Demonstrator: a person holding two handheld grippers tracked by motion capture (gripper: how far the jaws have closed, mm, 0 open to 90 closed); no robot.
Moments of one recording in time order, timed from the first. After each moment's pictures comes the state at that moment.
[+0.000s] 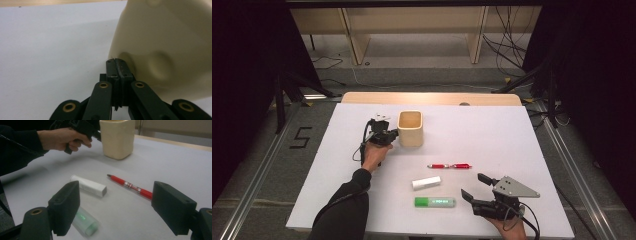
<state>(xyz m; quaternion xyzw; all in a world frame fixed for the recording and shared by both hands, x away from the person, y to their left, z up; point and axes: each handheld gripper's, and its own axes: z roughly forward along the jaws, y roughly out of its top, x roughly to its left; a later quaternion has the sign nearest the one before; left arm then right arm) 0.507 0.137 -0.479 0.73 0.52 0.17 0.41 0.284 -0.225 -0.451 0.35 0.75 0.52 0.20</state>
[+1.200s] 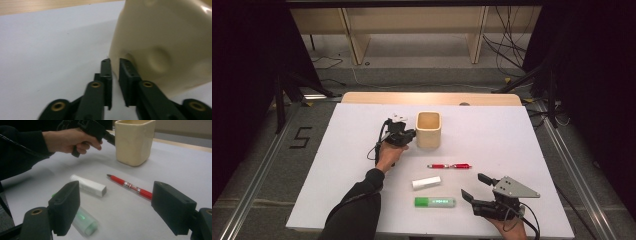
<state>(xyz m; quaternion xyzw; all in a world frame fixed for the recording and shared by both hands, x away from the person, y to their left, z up) 0.503 0.094 -0.475 0.75 0.48 0.17 0.42 0.283 -0.225 -0.451 0.35 0.75 0.52 0.20</state>
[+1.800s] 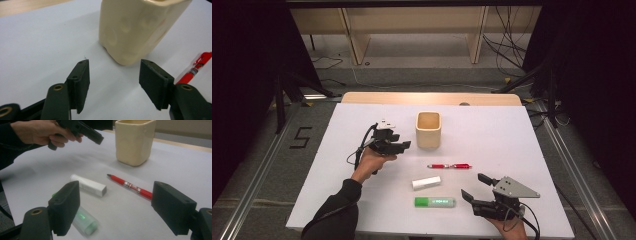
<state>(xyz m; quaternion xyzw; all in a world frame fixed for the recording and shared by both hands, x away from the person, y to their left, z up) 0.459 0.132 -0.451 0.79 0.42 0.14 0.43 0.283 -0.225 -0.451 0.35 0.75 0.52 0.20</state>
